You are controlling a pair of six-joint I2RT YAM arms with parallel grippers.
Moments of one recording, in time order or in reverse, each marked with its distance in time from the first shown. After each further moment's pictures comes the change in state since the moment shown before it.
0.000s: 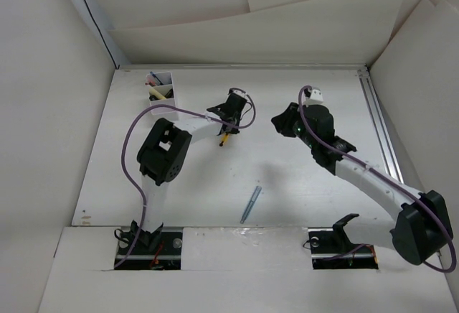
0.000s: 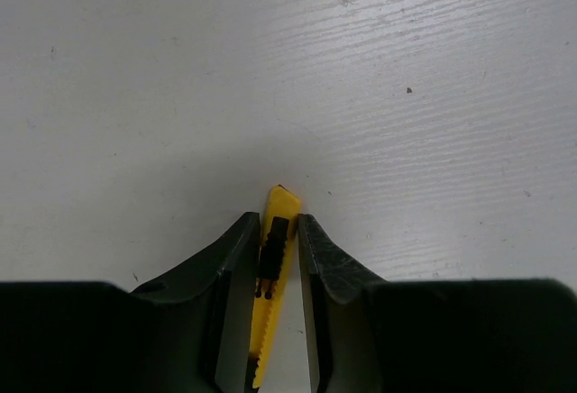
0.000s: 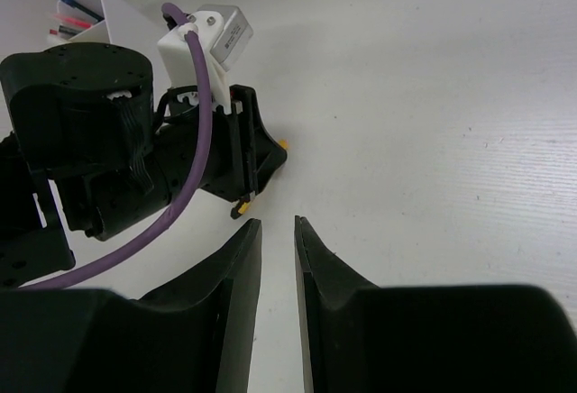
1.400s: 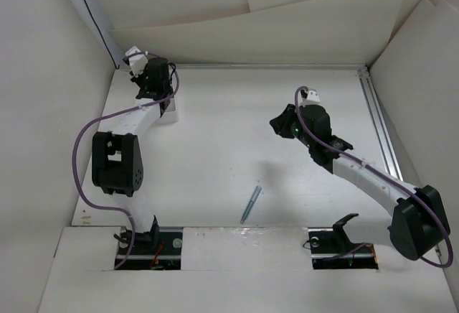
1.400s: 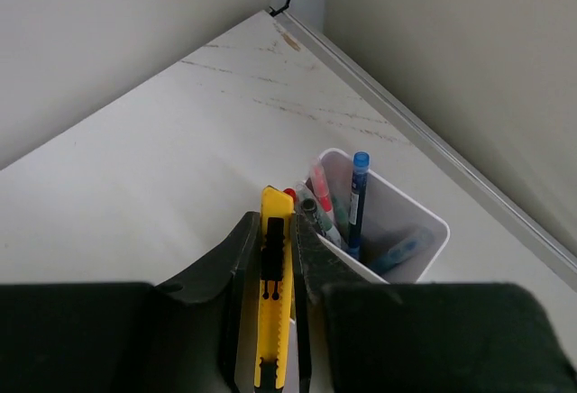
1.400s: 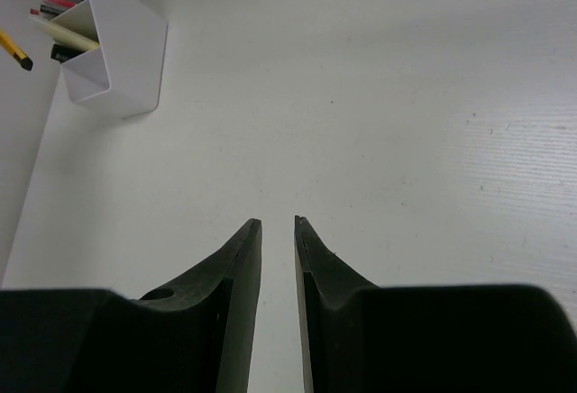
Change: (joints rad) left arm 0.488 -0.321 -0.096 0.288 -0.492 -0.240; right arm 0.000 0.039 0.000 -0.002 -0.021 0.000
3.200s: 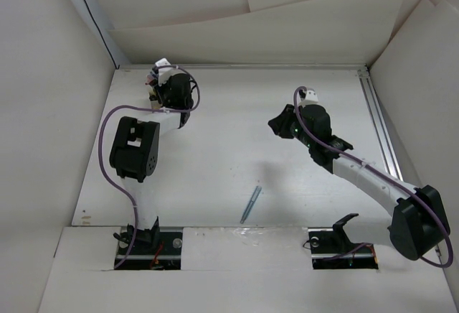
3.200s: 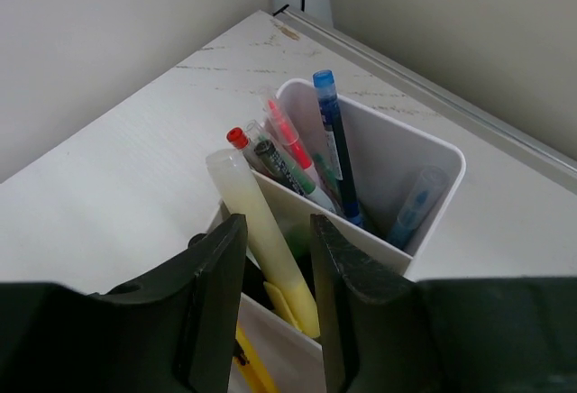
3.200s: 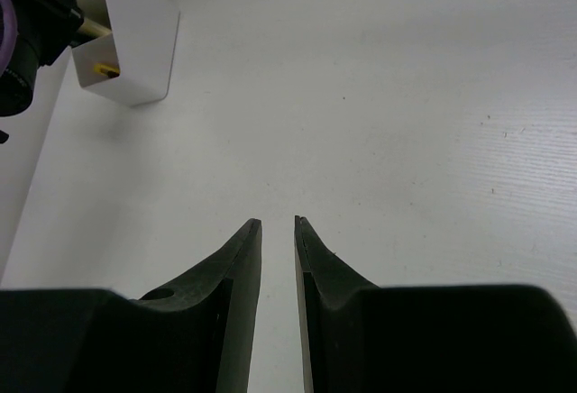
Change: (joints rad) left arm -0.123 0.216 -0.101 0.463 -0.201 0.301; right arm 0.000 0.000 0.000 0.008 -0.040 -0.020
